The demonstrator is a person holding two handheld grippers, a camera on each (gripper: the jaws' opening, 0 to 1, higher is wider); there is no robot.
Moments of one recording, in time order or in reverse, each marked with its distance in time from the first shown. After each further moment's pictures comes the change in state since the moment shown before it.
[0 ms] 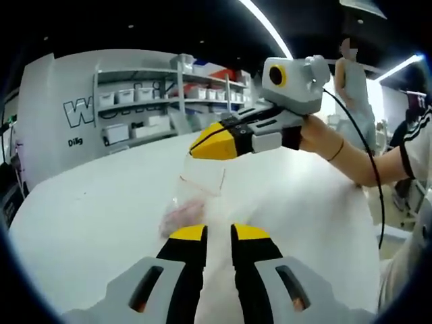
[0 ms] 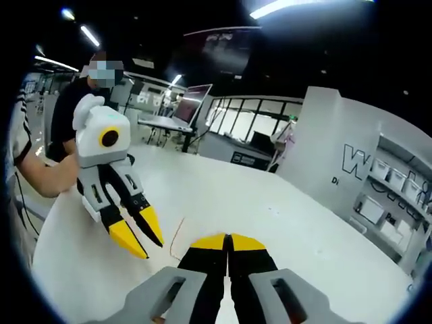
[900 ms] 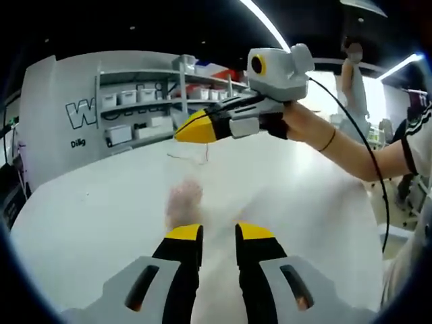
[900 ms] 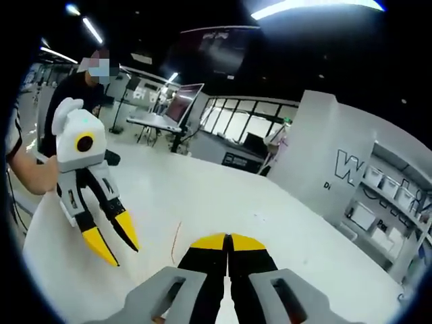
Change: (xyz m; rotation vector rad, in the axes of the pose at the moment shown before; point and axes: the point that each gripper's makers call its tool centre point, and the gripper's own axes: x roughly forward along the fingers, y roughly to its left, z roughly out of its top) left arm 0.000 0.004 0.001 0.004 -0.004 0.017; right arm 0.017 -0.031 0.013 -0.037 0.001 -0.051
